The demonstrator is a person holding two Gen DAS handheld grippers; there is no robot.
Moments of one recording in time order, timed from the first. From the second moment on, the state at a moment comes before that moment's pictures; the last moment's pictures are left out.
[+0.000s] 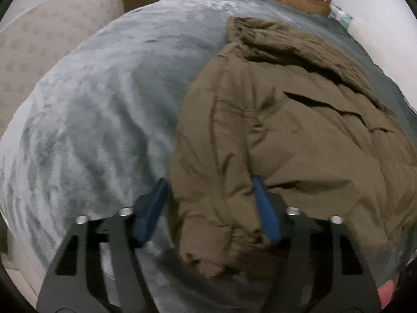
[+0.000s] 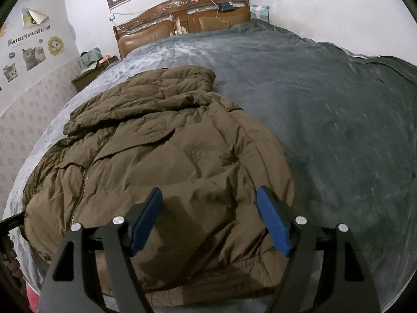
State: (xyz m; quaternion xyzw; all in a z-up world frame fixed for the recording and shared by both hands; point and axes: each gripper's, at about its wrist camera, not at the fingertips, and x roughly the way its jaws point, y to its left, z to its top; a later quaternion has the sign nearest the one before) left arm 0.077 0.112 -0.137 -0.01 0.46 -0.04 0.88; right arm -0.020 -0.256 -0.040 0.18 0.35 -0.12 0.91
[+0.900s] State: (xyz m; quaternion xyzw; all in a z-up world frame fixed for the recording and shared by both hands) left arm 0.078 0.086 -0.146 0.04 0.46 -0.04 0.89; right arm -0.051 -0.291 -0.062 0.20 0.39 -0.16 0.89
